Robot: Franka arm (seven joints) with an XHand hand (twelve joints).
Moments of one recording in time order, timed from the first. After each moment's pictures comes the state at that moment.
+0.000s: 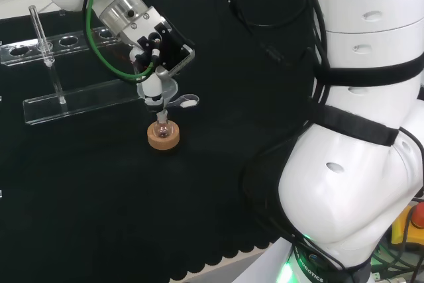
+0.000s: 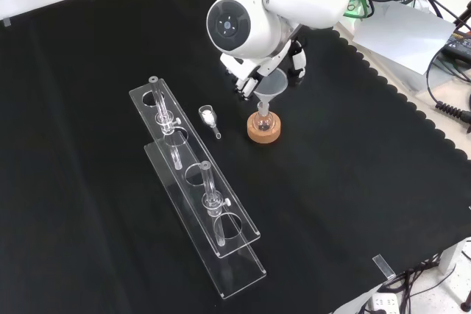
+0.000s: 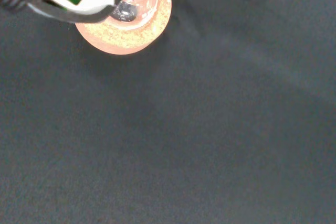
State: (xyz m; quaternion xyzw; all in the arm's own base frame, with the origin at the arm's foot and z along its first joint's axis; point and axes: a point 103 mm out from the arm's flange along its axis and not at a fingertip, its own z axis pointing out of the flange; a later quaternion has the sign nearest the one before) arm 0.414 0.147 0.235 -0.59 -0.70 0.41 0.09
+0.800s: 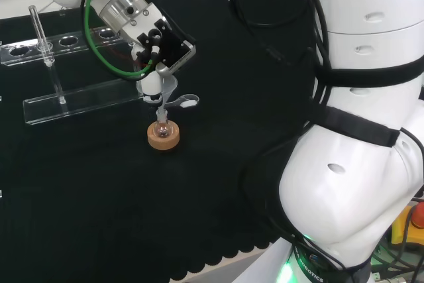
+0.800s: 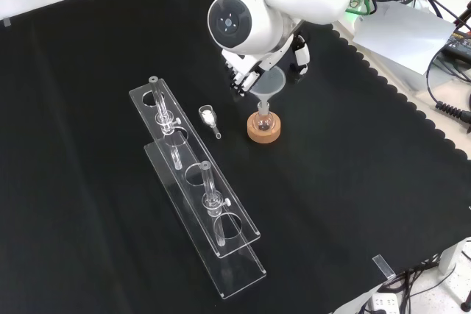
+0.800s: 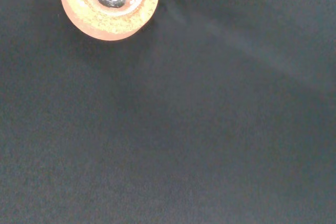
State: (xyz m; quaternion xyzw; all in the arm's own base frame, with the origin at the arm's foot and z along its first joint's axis) arm 0.406 0.144 0.246 -0.59 -0.68 0.42 0.09
